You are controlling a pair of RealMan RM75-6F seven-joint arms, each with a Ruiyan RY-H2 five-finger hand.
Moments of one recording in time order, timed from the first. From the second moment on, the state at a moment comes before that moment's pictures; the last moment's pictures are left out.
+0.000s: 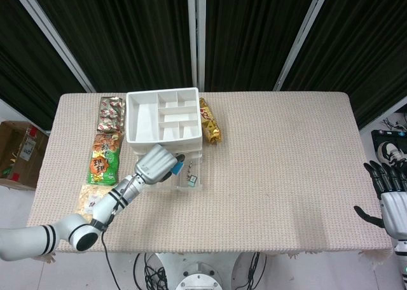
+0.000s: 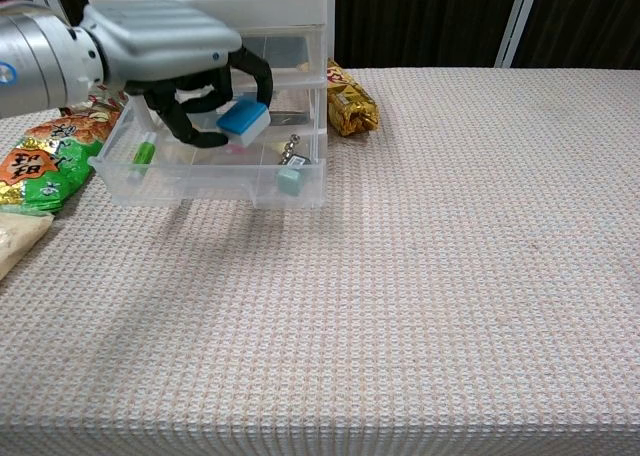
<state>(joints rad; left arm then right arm) -0.88 -1.39 -0.14 -1.63 1.30 0.93 0.46 0.05 -1.04 0.05 -1.57 -1.55 1.53 0.08</state>
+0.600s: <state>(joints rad) -0.86 -1.44 0.00 -1.74 1.62 0.94 0.59 0.04 -1.05 0.04 -1.57 -1.57 1.55 0.08</state>
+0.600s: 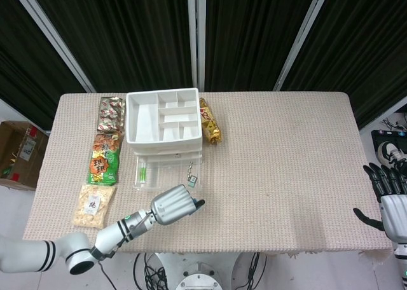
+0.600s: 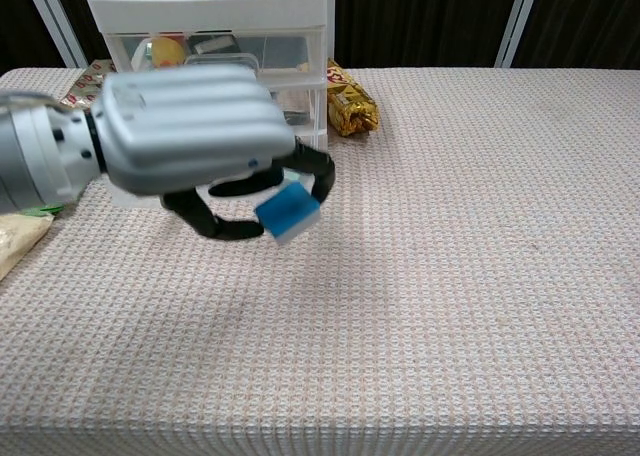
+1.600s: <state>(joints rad) -0.42 -1.16 -0.06 -1.77 1.36 1.48 0.24 0.06 -1.02 0.05 -1.55 -1.63 1.56 0.17</state>
